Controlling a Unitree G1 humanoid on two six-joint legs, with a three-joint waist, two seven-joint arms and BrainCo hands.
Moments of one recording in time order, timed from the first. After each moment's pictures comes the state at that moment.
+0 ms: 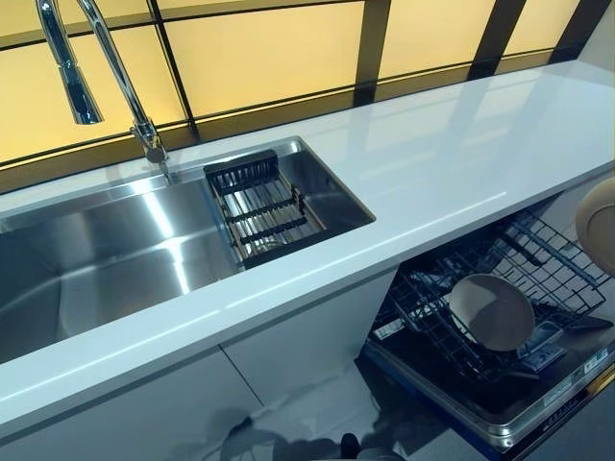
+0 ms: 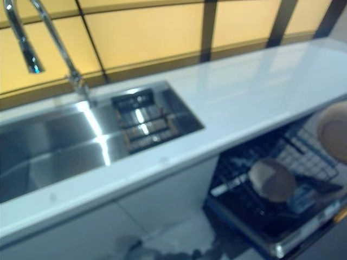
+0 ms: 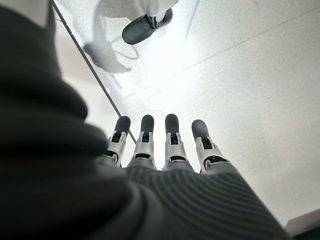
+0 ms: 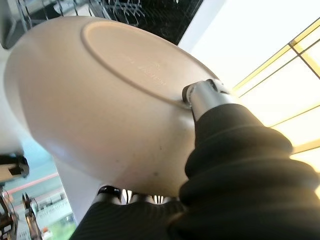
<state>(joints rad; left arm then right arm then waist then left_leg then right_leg) 0.09 0.43 -0.03 1.23 -0.05 0.28 -0.11 -0.18 -1.29 -0.18 0.54 0.13 0.16 0.26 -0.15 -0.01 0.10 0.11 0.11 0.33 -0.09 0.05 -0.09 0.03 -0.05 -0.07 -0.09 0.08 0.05</state>
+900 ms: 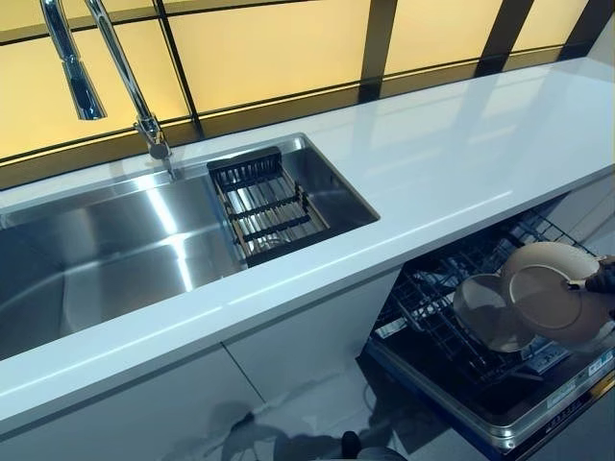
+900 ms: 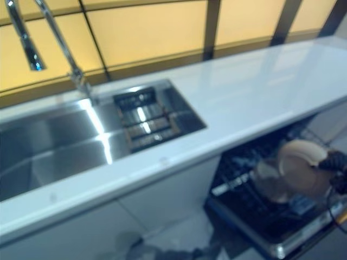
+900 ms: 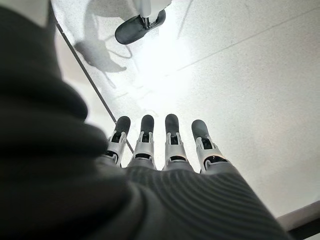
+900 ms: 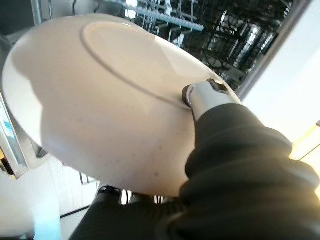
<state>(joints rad) 0.08 0.42 -0.04 1.23 -0.05 0.32 -0.11 -0.19 -1.11 -0.03 0.53 0.09 0.26 0.36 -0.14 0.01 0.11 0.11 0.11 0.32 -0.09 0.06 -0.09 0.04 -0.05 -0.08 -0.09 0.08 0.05</state>
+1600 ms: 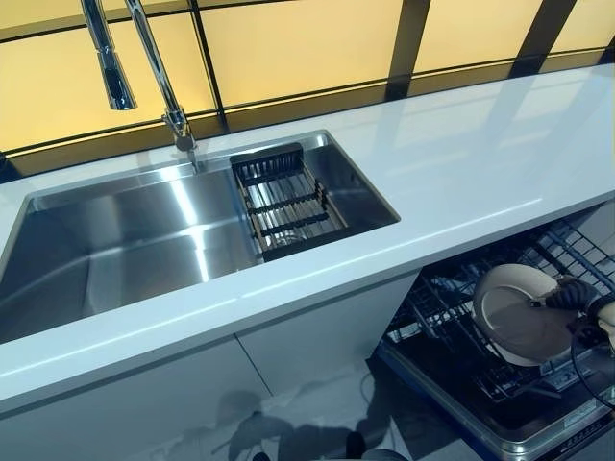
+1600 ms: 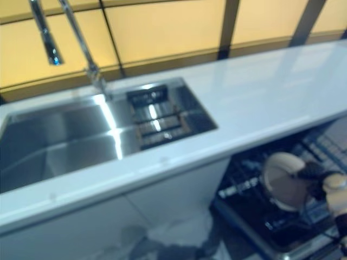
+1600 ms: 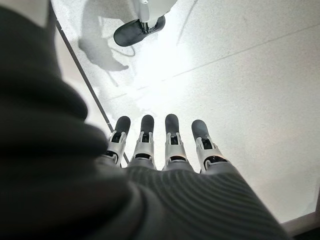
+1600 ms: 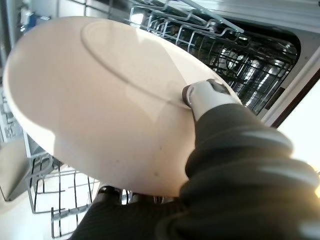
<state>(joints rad) 0.06 0.41 -0.05 1.20 -0.05 0.34 -0.11 -0.27 -0.98 0.07 0.62 0.02 0.27 0.33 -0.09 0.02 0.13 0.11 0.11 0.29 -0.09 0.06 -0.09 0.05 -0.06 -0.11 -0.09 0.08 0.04</state>
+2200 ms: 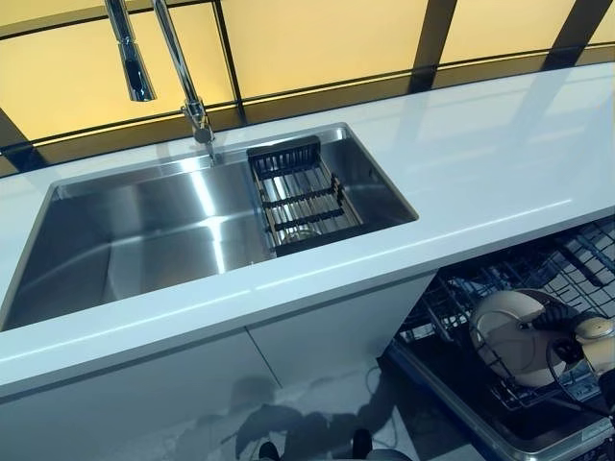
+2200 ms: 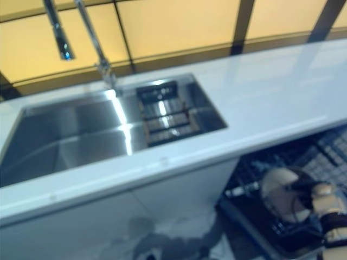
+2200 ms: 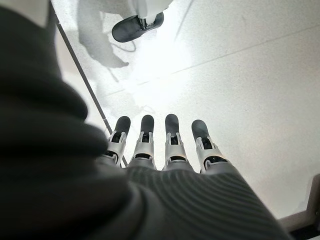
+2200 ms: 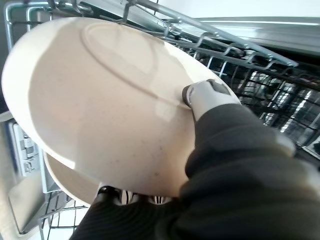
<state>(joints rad) 0.03 0.41 -0.08 1.20 -0.05 0.34 -0.11 -0.32 -0.90 0.13 0.82 -0.07 0.28 0.32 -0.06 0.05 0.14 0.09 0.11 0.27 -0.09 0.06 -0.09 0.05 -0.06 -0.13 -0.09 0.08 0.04</state>
